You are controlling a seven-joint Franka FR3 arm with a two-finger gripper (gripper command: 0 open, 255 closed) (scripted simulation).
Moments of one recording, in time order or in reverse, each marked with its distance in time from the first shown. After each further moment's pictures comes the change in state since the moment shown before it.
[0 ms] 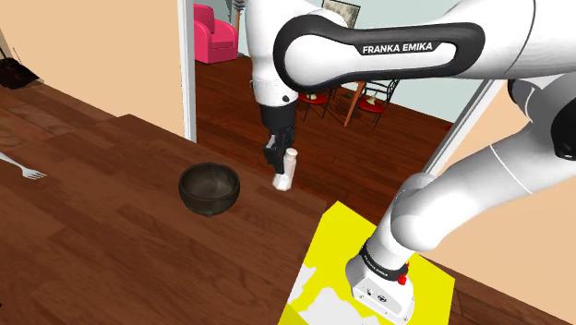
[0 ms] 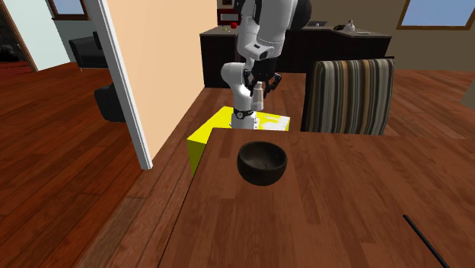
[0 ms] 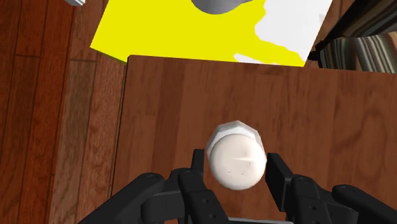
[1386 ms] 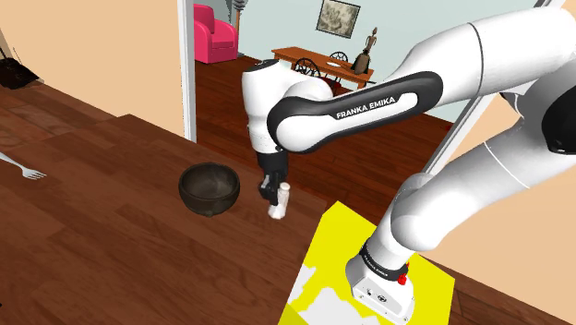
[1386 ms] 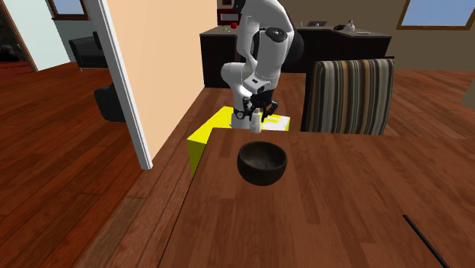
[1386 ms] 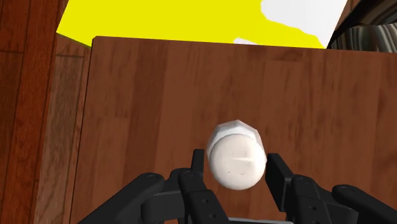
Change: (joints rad) arm 0.006 0.058 0.037 -0.234 0.009 0.289 0.027
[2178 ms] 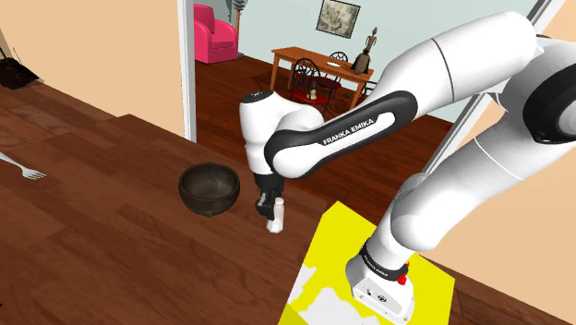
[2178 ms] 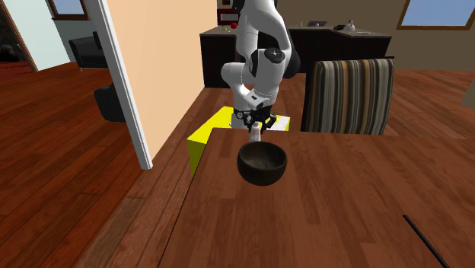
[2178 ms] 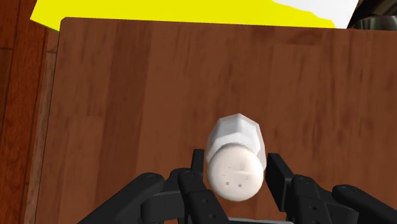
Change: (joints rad) arm -0.008 0.093 0.028 -0.085 -0.017 0.173 0.032
